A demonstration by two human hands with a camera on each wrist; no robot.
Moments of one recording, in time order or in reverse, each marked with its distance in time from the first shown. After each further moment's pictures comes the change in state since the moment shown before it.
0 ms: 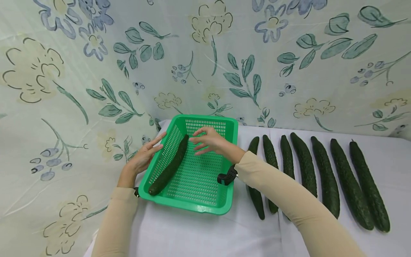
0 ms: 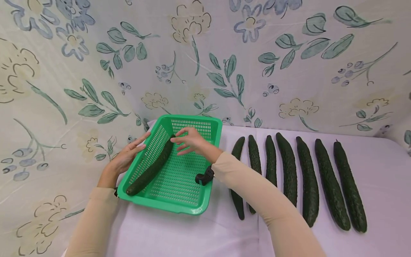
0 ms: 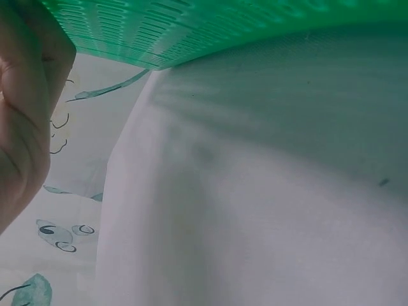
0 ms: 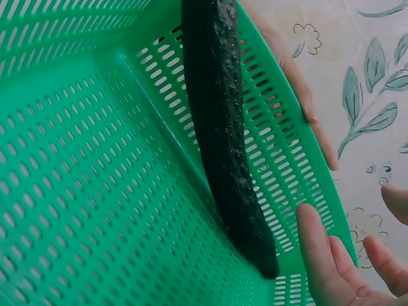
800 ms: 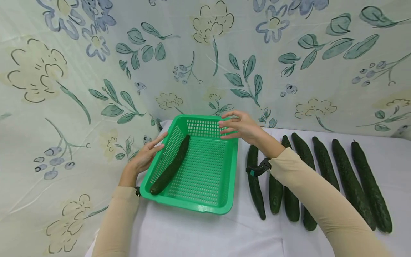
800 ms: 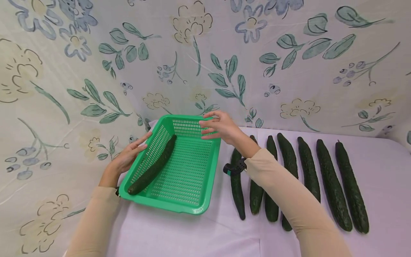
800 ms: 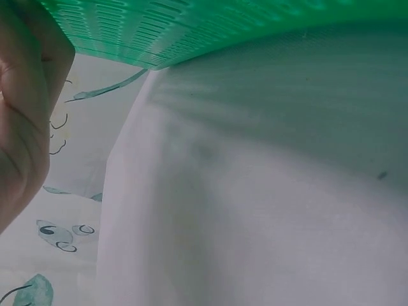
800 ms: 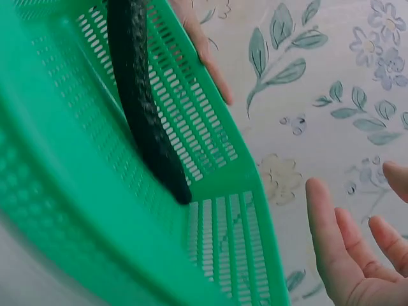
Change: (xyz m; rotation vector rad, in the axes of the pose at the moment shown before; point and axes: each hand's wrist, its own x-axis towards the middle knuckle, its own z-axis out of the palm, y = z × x) left_hand 0.000 0.000 0.000 -0.013 0.013 -0.002; right_hand -0.049 -0.033 -0.080 0.041 0.037 -0.191
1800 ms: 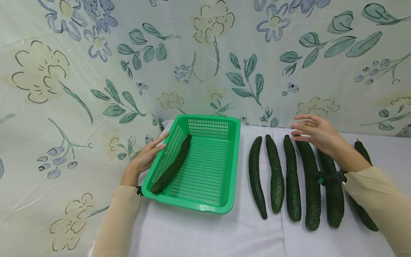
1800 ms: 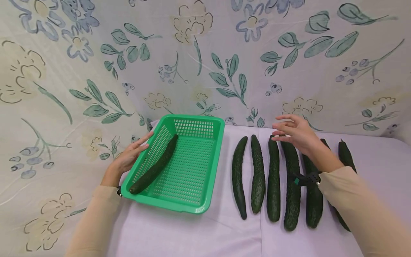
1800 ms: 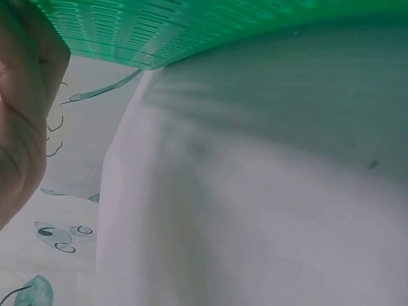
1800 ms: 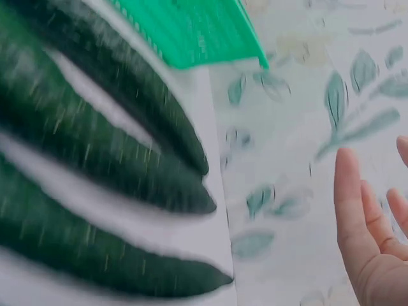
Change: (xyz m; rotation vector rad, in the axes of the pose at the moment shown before) left_hand -0.001 0.004 0.005 -0.054 -0.015 -0.025; right_hand -0.104 0.019 -0.176 -0.059 0.168 -0.161
